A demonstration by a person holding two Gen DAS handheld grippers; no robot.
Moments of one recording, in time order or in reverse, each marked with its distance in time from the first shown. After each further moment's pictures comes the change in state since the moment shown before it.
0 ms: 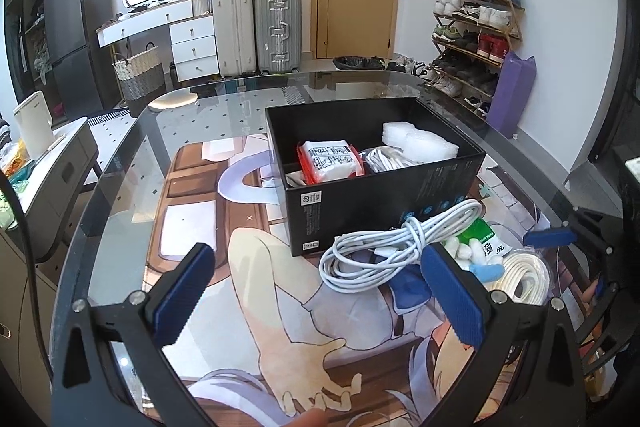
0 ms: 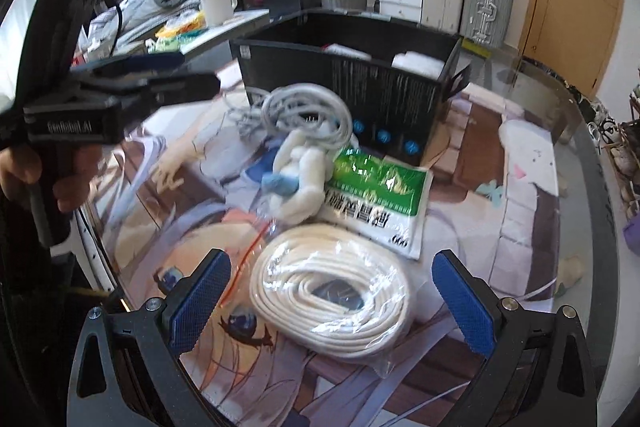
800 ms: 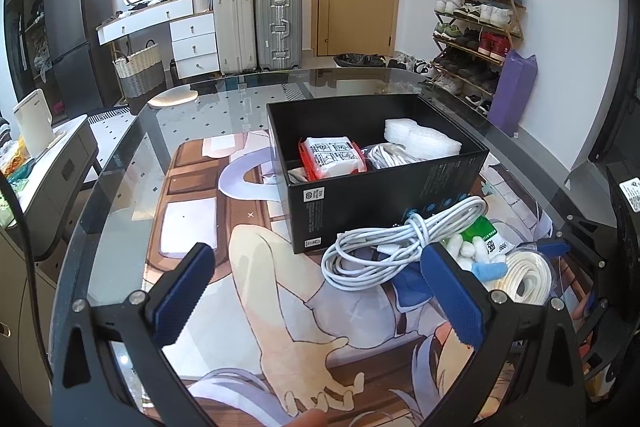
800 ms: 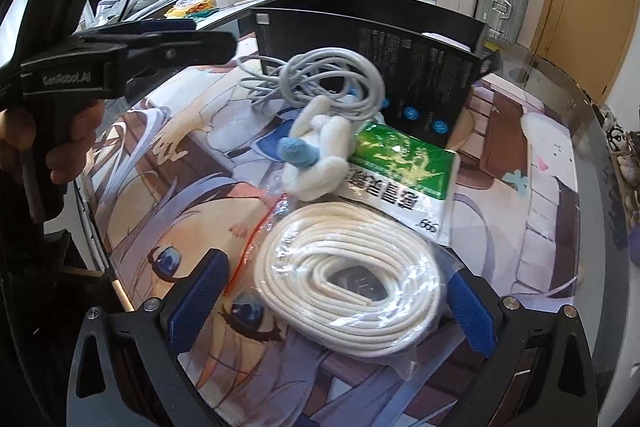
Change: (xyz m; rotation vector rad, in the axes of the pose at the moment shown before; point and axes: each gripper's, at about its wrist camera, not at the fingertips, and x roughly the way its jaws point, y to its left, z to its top) left arm 0.000 0.004 0.000 -0.001 0.012 -0.001; right arm 0.012 0.005 -0.008 -0.036 0.014 -0.003
